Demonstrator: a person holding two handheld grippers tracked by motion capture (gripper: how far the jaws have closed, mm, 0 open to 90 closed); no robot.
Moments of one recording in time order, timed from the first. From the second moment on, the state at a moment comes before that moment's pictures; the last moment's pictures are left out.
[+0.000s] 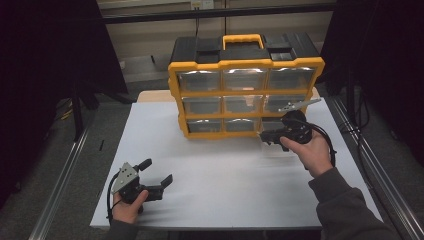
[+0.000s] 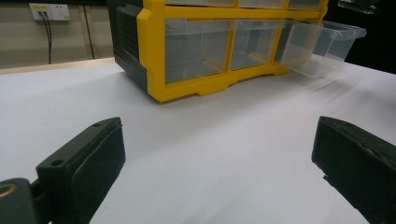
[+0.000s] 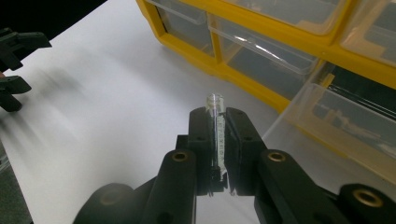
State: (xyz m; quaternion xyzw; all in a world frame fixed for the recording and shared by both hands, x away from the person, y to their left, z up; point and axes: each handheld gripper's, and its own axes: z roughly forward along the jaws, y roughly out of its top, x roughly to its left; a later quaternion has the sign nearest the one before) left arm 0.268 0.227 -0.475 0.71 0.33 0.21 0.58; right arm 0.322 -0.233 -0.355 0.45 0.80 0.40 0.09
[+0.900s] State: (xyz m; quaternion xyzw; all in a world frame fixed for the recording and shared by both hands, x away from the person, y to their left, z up) left arm 0.268 0.227 -0.475 0.71 0.34 0.21 0.58; right arm 0.334 -0.249 -0.357 0.46 0.79 0.39 0.11
